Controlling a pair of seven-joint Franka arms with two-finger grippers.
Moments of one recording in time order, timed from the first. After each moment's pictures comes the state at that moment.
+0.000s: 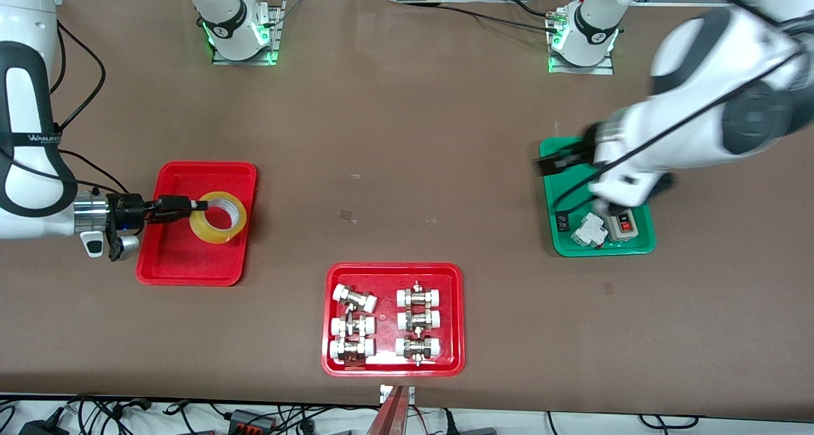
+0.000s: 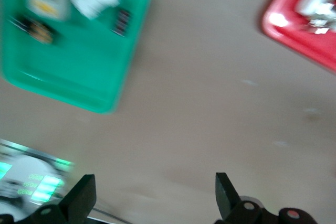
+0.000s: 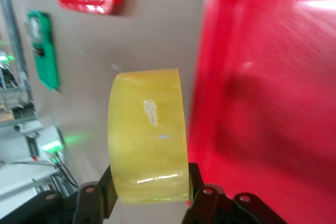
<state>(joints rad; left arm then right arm) 0.13 0.38 -0.47 -1.28 -0.06 1.32 -0.73 -0.20 0.61 -0.03 -1.61 0.65 1.65 -0.69</state>
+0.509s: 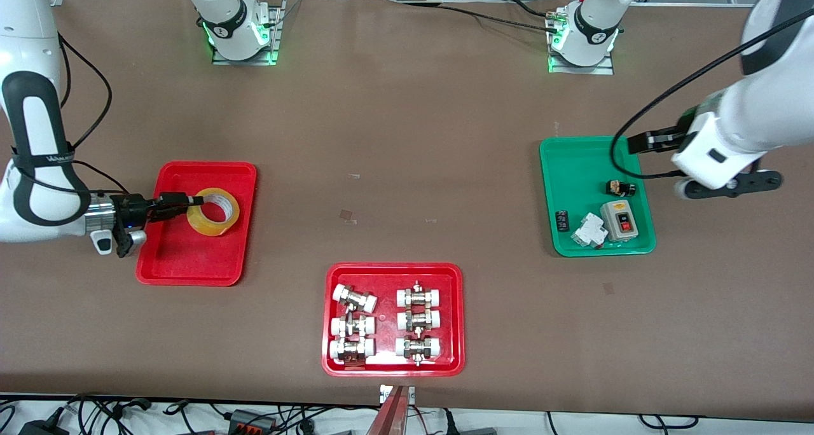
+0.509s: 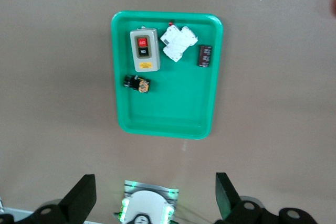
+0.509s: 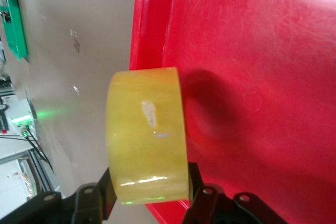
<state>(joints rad) 0.24 0.31 -0.47 -1.28 0.15 1.24 -0.30 -0.23 0.70 -0.03 -1.61 0.57 1.68 -0.83</state>
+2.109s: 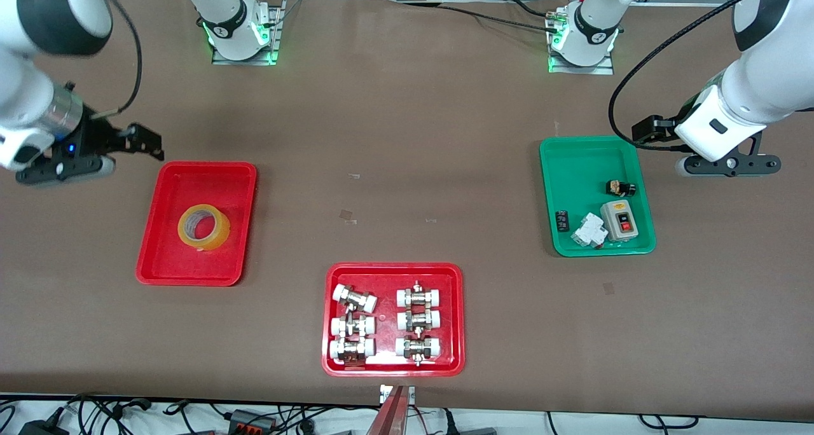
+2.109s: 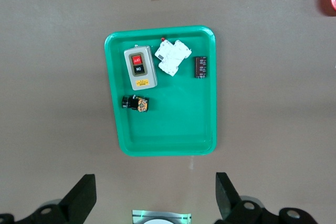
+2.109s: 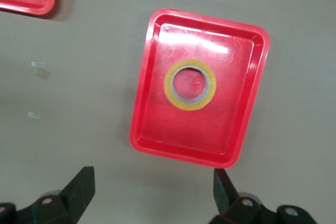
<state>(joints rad) 0.20 0.09 -0.36 -1.60 0.07 1.49 -0.17 0.07 -0.03 0.00 -1.85 0.03 1.80 -0.10</state>
